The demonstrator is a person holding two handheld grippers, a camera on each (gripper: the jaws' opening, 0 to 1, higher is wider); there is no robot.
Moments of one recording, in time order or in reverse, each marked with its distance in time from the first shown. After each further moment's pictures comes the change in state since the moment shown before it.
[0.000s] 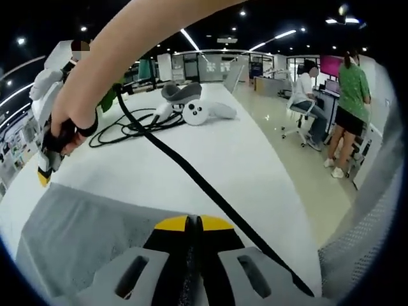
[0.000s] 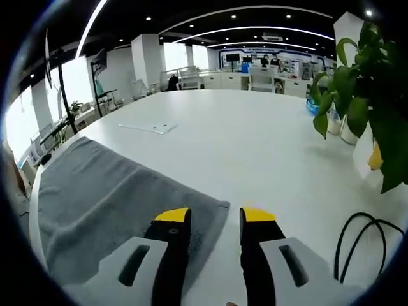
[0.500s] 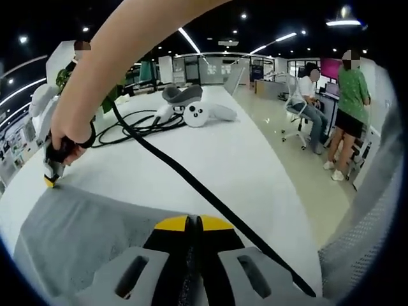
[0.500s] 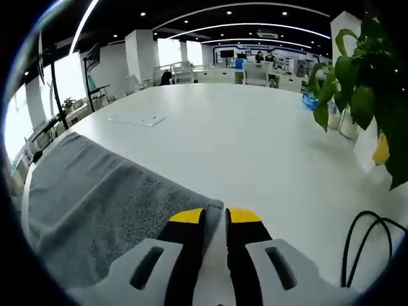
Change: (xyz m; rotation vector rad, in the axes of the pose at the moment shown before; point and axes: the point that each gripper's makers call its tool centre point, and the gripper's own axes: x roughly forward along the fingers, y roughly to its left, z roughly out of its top) left arm 0.001 -0.001 0.000 -0.013 -0.021 0.003; right arm 0.023 -0.011 -0.009 -0.015 0.015 -0.031
